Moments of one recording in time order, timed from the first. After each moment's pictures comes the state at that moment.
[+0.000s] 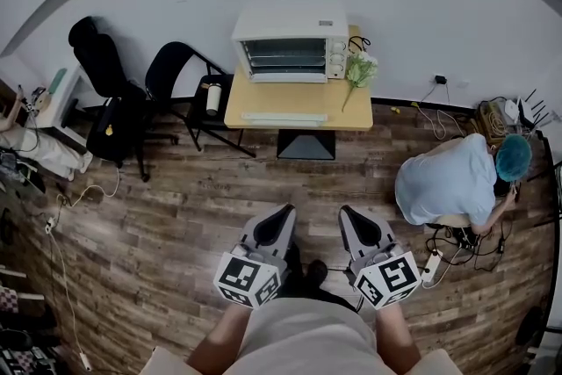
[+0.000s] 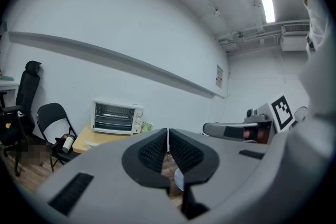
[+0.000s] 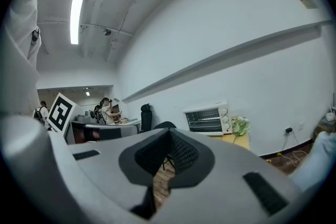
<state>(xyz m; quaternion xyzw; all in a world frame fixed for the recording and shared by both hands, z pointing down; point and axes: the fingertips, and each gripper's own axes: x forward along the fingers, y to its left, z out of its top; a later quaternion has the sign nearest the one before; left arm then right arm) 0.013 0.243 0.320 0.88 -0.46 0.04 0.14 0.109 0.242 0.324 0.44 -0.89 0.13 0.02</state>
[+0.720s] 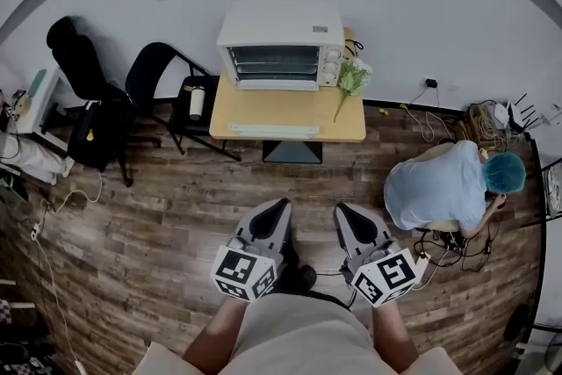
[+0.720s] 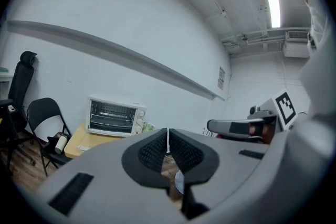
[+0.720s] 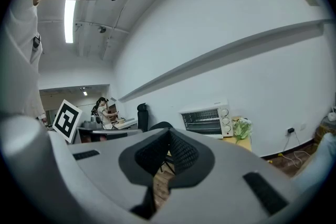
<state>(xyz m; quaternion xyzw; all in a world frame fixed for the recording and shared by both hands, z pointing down) 0.004 0.152 0.334 0.88 -0.44 0.04 0.16 0.097 0.162 0.325 0.44 -0.89 0.15 0.03</state>
